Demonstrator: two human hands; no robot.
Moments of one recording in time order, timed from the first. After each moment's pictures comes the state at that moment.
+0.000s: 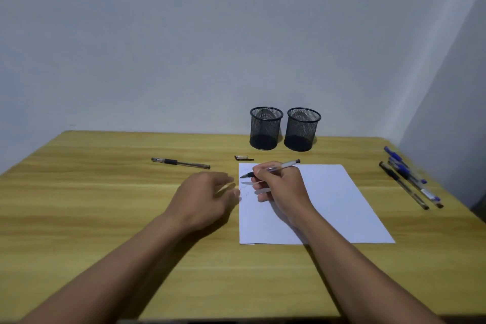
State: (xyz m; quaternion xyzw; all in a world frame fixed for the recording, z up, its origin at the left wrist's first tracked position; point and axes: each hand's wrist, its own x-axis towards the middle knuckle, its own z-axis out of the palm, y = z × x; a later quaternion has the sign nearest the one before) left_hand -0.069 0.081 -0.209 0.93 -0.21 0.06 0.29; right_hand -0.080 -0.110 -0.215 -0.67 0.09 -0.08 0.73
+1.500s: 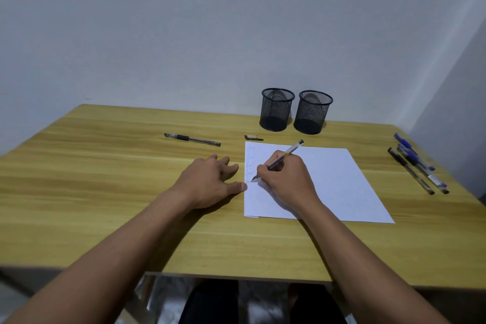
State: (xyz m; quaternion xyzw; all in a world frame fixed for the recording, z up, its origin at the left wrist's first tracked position) left_hand -0.075 0.092 -0.213 0.96 -0.19 -0.05 0.19; right_hand -0.104 -0.100 -0.224 -0.84 0.07 -0.11 0.52
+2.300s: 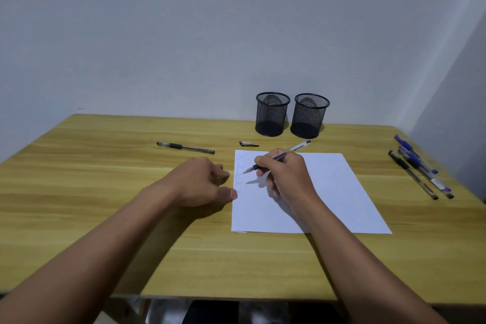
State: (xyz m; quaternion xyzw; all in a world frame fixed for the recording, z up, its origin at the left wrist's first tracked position) left_hand -0.060 0.096 -0.189 0.96 -0.16 -0.12 0.22; right_hand -0.096 -0.104 -0.204 -0.69 0.09 -0.06 0.72
